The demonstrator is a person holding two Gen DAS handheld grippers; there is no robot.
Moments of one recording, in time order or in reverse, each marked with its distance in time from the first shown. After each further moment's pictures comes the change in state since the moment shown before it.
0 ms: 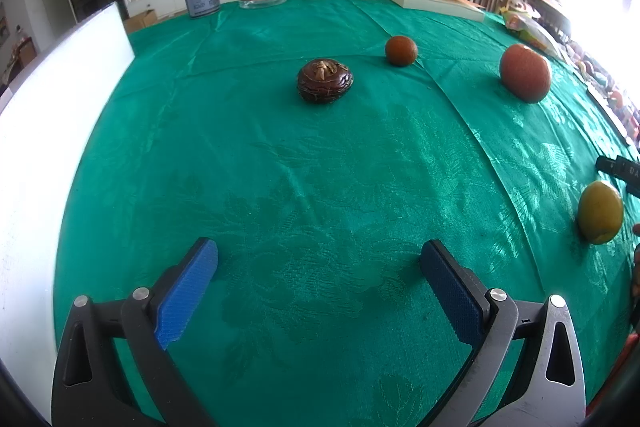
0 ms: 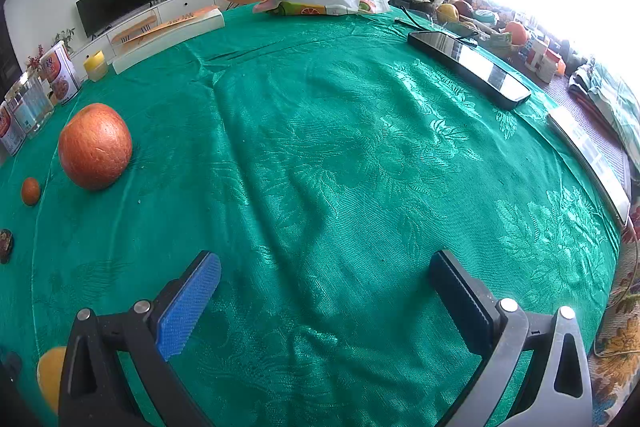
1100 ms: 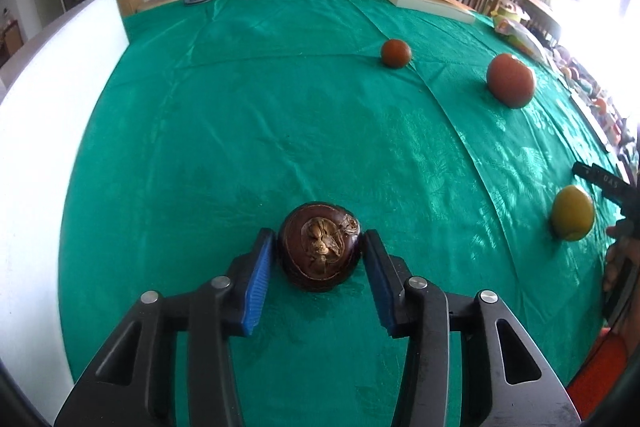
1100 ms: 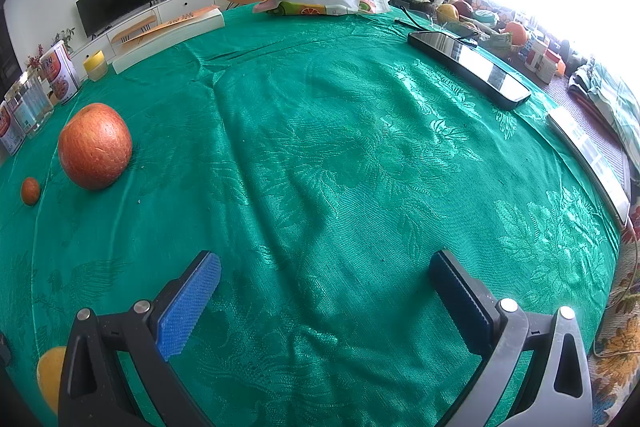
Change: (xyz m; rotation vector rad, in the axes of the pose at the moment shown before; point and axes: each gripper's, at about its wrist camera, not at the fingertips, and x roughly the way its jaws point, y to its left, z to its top) left arm -0.012 0.017 0.005 -0.012 0.046 -0.062; right arm -0.001 0.000 0.000 -0.001 0.000 -0.001
